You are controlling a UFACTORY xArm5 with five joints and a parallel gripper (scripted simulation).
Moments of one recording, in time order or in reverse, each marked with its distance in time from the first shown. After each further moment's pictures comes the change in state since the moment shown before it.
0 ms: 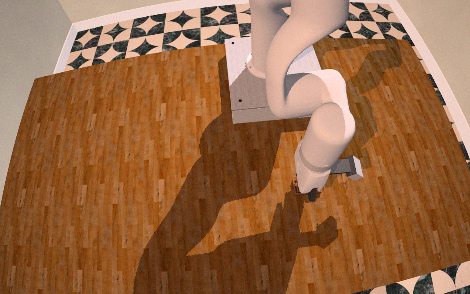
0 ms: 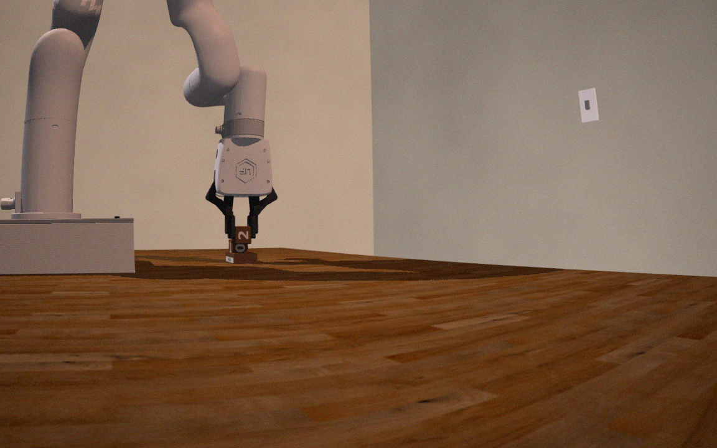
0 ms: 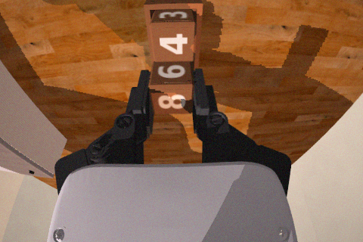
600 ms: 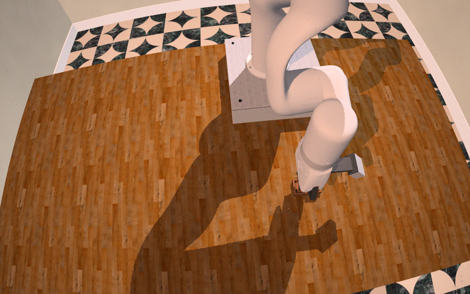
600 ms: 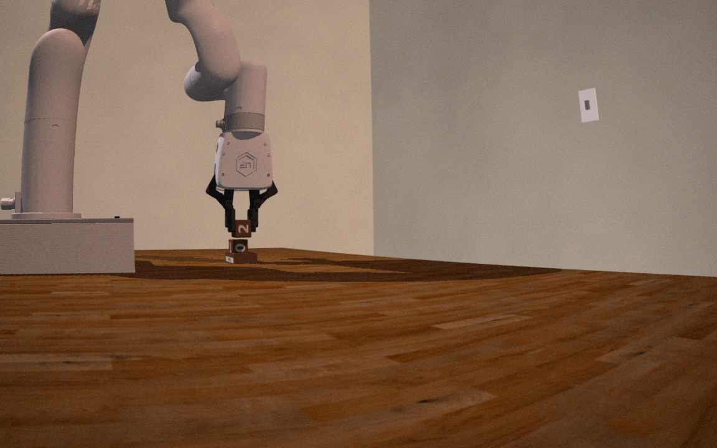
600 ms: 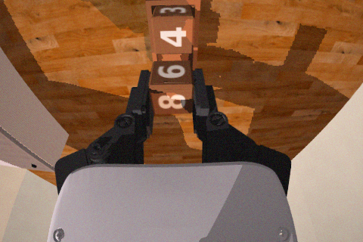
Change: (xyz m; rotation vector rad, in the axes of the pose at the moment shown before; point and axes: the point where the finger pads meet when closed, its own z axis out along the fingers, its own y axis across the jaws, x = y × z) arm 0.000 0.000 -0.011 0.000 0.000 0.000
